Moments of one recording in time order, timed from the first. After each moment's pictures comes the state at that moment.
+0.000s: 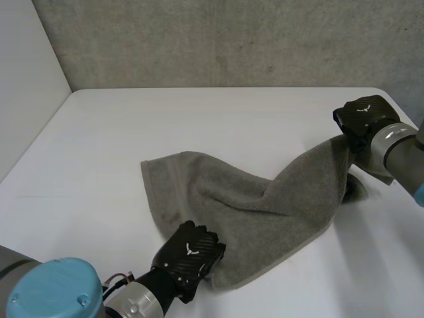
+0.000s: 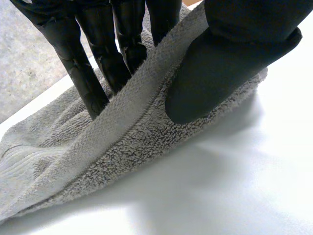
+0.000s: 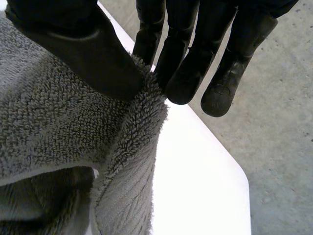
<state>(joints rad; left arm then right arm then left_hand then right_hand) 4.01 -1.88 -2.09 3.64 -1.36 3.52 1.76 -1.12 1.30 0.07 1.46 2.55 1.17 1.20 1.20 1.21 1.01 1.33 1.32 1.34 1.34 1.16</state>
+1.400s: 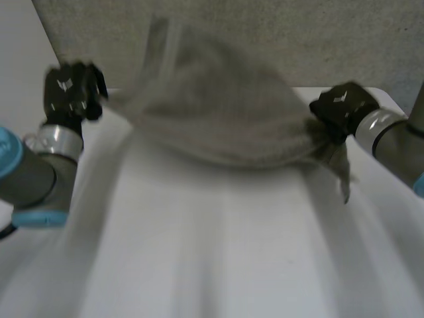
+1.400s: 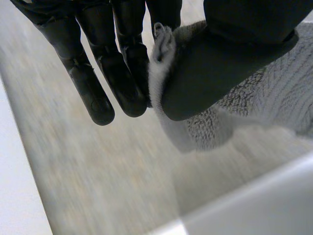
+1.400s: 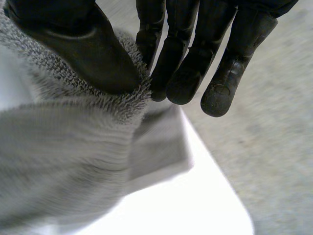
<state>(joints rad) 4.48 -1.96 -1.68 3.93 -1.51 3.19 1.85 -1.12 1.20 0.19 1.40 2.46 1.19 1.22 1.22 1.22 1.03 1.33 1.32 1.34 1.34 1.17</state>
